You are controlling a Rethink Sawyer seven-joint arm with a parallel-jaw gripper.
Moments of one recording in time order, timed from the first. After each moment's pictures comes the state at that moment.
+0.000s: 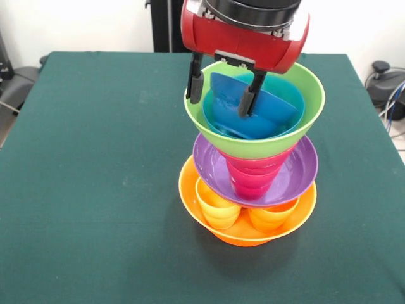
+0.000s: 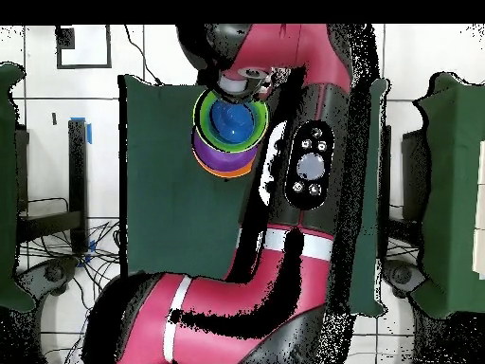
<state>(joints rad) -0.12 -0.24 -0.18 0.46 0.02 1.47 1.82</state>
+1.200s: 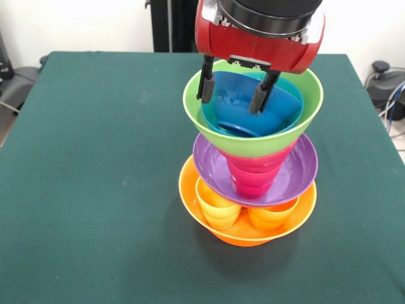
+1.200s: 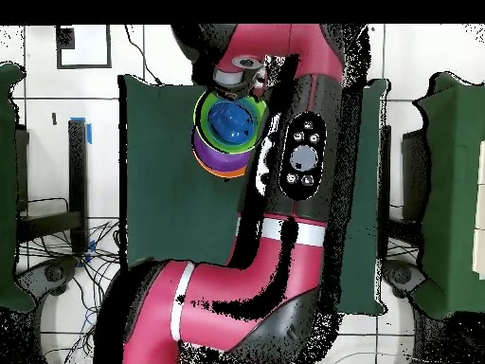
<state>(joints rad) -0.12 -0.16 -0.18 0.29 0.02 1.62 1.73</state>
